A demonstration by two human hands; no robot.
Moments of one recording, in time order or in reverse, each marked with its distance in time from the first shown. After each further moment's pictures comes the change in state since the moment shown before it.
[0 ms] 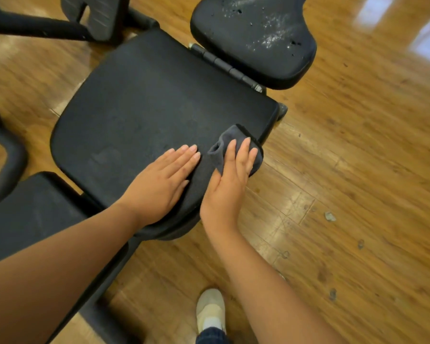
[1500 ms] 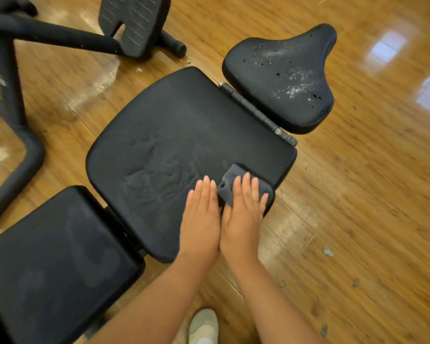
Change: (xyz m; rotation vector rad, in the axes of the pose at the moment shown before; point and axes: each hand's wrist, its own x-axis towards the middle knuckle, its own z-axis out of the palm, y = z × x) left_hand 0.021 0.068 0.014 -0.054 0.096 -0.629; right_hand 0.013 -0.018 -0.013 -0.449 -0.231 -0.145
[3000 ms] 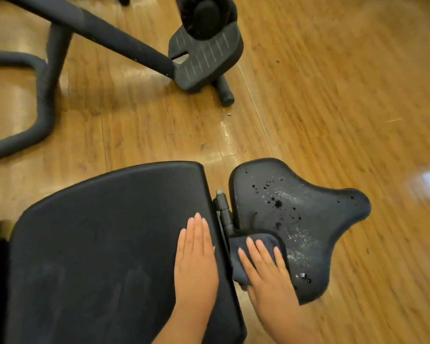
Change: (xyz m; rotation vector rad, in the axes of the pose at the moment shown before) left_hand 0.234 0.072 0.014 -0.098 0.060 -0.611; right_hand 0.304 0.113 -0.054 -0.591 -0.590 -0.939
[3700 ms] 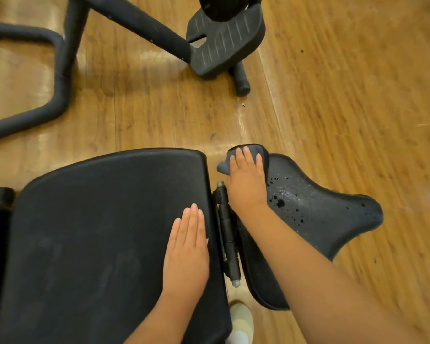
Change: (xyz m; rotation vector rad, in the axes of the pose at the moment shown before) left_hand 0.000 0.001 -0.001 0.087 -0.022 -0.028; right_hand 0.189 0.011 -0.058 -0.135 -0.025 0.111
